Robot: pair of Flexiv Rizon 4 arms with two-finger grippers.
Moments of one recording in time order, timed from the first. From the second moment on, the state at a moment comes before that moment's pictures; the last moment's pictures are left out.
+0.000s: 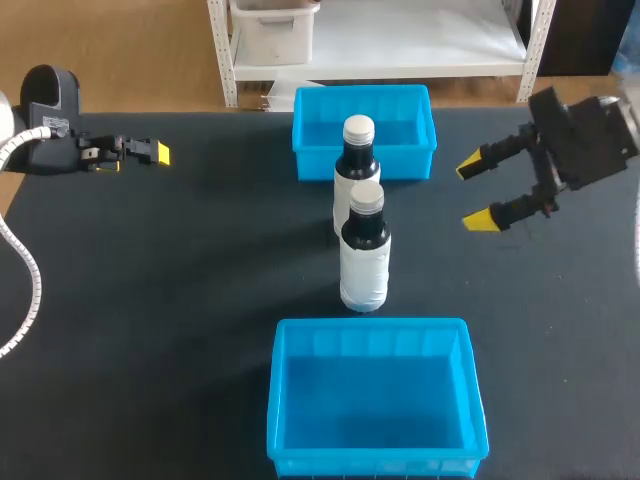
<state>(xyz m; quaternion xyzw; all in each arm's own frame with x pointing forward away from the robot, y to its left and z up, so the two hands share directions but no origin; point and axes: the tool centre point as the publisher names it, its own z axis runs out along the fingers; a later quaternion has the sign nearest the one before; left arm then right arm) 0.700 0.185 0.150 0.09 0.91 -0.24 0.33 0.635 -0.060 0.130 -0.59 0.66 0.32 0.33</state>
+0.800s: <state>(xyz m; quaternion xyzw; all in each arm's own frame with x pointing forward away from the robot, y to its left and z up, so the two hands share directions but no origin) 0.700 0.185 0.150 0.09 0.91 -0.24 0.33 0.620 0.005 0.137 -0.61 0.64 0.34 0.33</state>
